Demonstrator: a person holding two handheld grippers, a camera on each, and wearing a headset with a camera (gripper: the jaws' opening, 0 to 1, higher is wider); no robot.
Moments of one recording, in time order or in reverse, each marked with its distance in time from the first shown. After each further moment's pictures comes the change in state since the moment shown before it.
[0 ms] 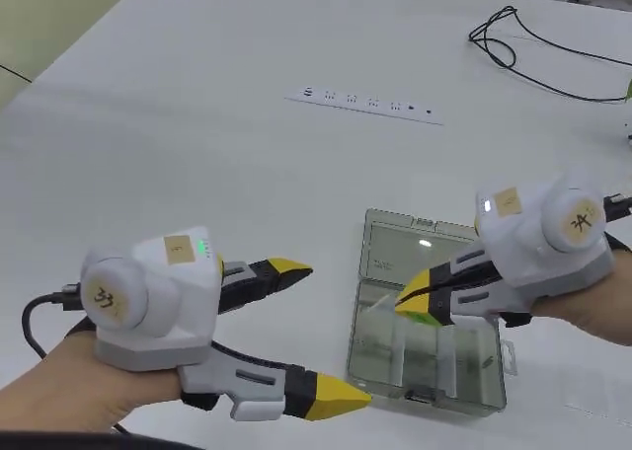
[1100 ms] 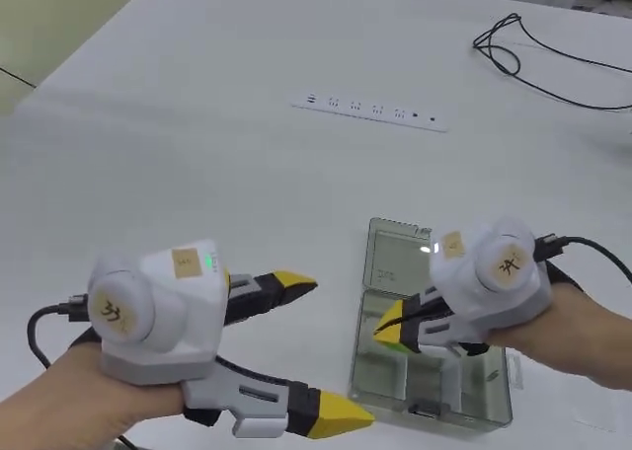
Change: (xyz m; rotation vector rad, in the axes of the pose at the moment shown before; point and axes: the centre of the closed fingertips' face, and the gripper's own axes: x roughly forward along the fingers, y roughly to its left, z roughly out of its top) left arm 0.002 0.000 -0.005 -0.001 0.020 -0.019; right arm 0.040 -0.002 -0.020 -0.009 0.085 0.008
